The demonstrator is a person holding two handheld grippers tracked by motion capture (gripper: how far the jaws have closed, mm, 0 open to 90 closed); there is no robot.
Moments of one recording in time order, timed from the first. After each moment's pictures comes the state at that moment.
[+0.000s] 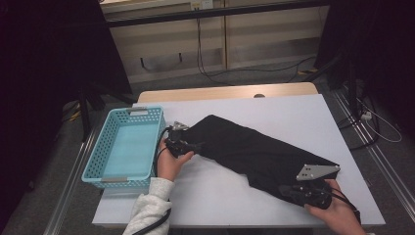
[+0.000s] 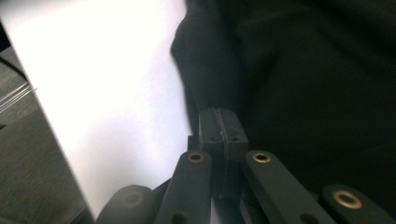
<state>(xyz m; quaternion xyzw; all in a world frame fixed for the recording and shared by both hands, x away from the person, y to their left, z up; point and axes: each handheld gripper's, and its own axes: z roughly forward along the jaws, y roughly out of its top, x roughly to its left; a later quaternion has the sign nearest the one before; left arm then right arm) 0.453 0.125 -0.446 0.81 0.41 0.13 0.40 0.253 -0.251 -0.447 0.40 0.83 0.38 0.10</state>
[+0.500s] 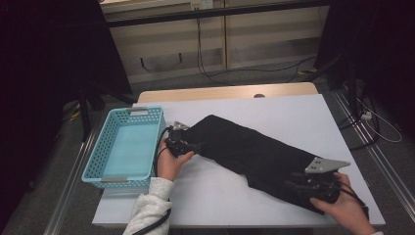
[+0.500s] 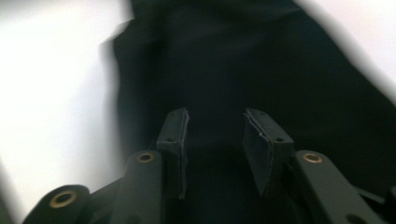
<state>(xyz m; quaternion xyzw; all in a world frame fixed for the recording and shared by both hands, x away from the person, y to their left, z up) 0.454 0.125 -0.446 0.81 0.41 0.13 0.40 0.269 -0.283 -0.436 0.43 0.80 0.38 0.17</state>
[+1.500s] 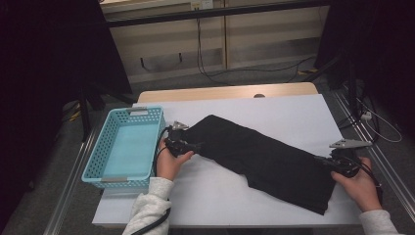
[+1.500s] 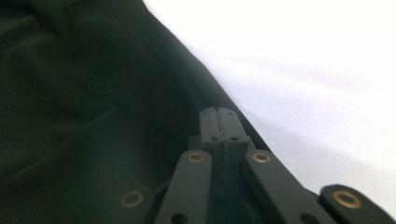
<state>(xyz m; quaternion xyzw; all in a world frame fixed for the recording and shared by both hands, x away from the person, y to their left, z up) 0.455 0.126 -0.446 0.81 0.41 0.13 0.40 0.316 -0.357 -0.457 0.55 0.74 0.32 0.21</state>
